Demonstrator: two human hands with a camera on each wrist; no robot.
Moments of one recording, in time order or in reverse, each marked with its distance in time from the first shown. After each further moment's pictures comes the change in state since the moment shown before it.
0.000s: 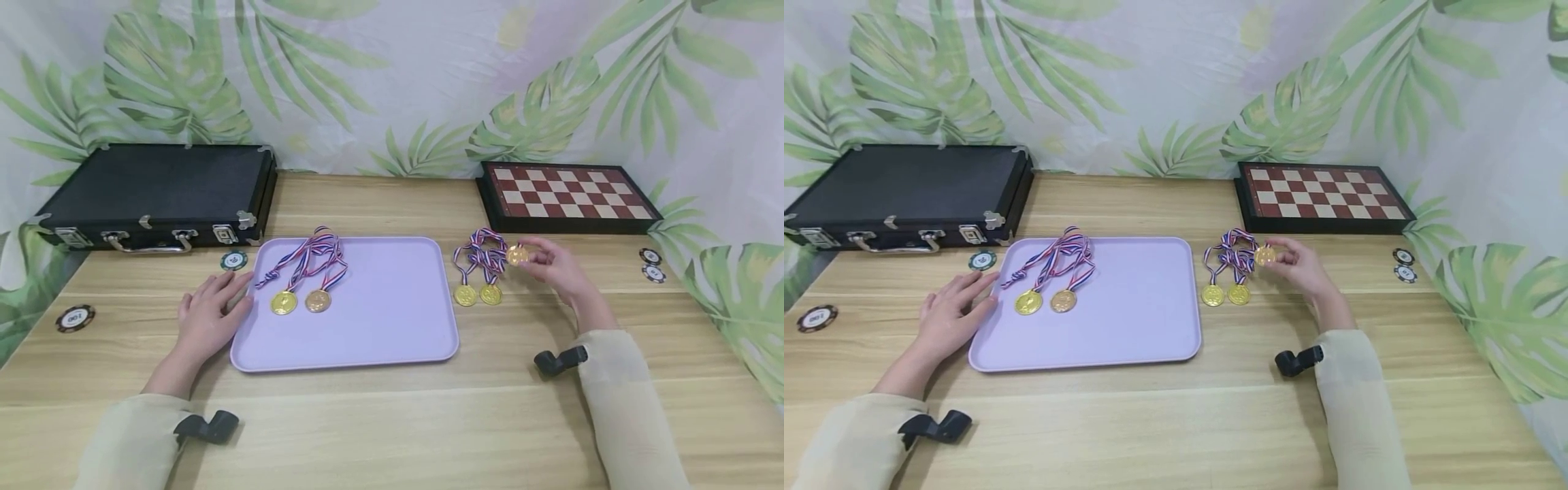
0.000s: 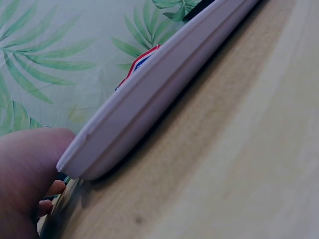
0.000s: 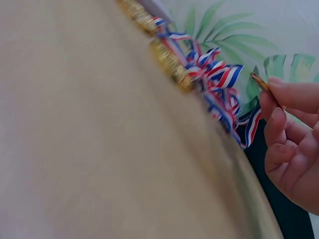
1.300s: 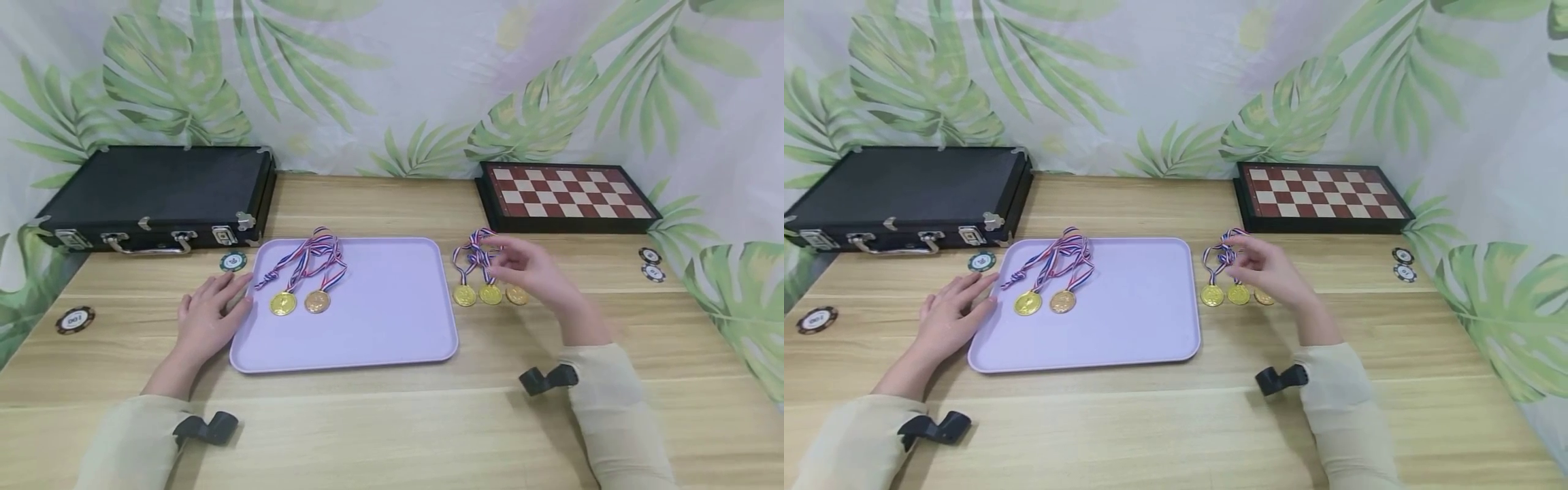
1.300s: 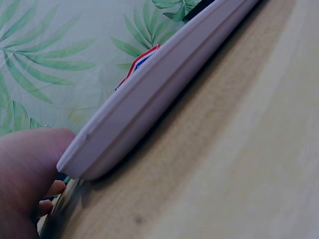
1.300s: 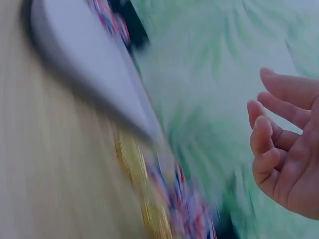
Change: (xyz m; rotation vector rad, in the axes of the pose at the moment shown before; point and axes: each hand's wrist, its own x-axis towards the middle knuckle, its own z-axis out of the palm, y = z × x) left_hand 0.001 -0.001 0.003 -0.007 0.009 0.004; right_hand -0.021 -0.051 0.043 -0.069 -0.167 -0.282
